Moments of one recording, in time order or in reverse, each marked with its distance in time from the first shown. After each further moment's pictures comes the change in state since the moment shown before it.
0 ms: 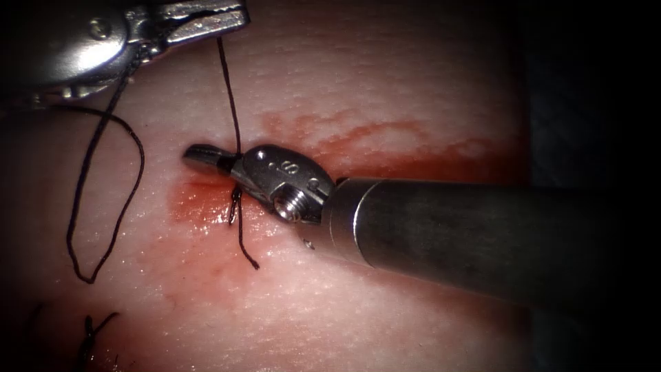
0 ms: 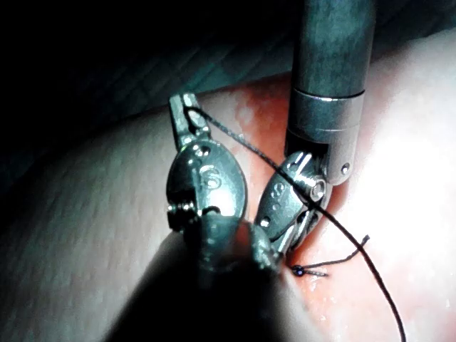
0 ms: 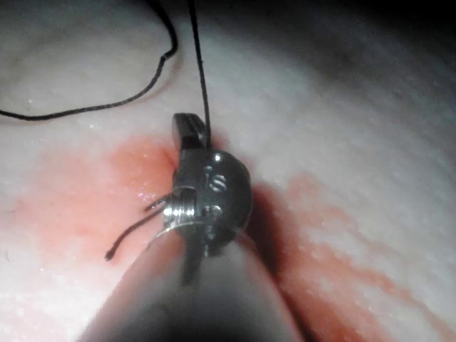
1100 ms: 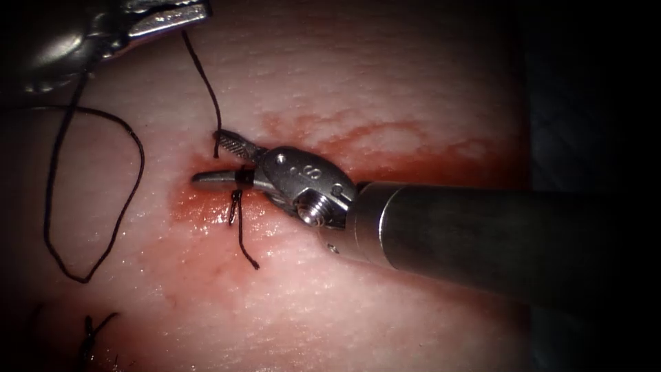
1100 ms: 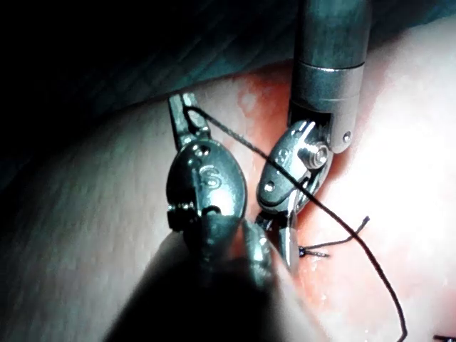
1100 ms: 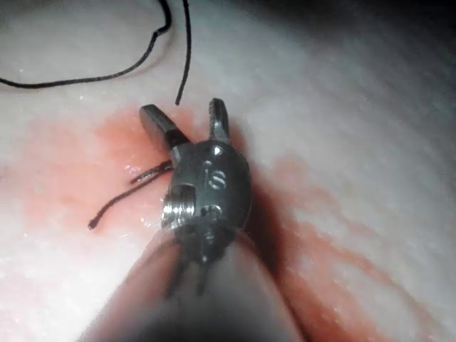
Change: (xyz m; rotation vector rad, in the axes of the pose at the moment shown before) right arm 0.000 0.001 -0.003 0.027 0.021 -0.108; left arm 0.000 -0.001 -0.002 0.016 -0.002 0.004
